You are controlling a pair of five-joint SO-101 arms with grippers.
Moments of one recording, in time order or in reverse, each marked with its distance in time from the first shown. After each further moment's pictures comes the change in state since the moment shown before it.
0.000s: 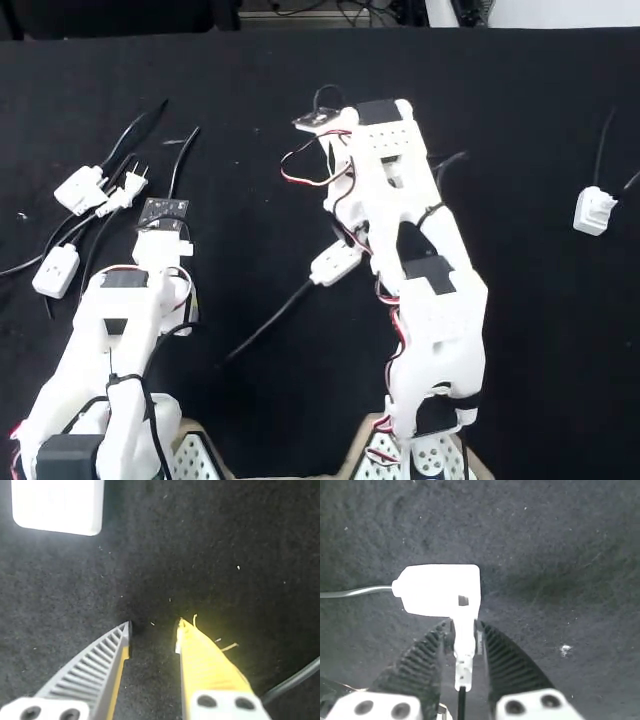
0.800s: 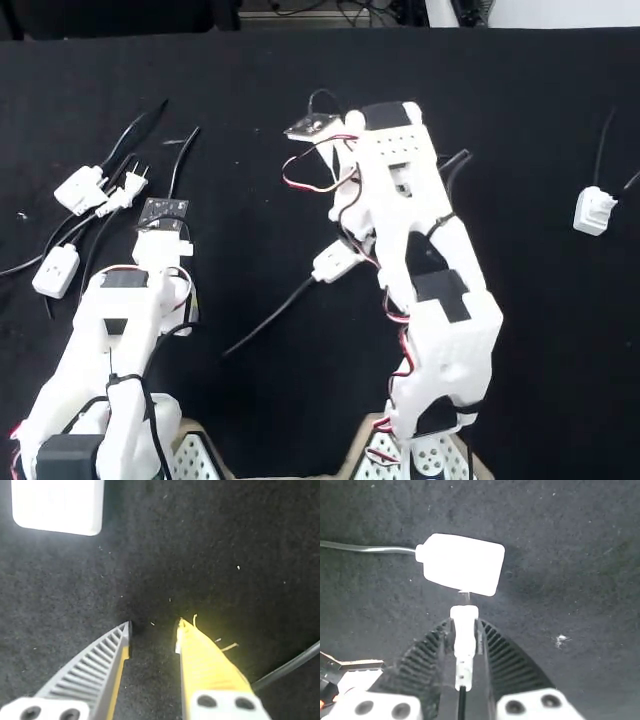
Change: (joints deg) left arm 0.0 0.0 0.0 0.0 0.0; right arm -0.4 -9.1 7.7 0.0 9.3
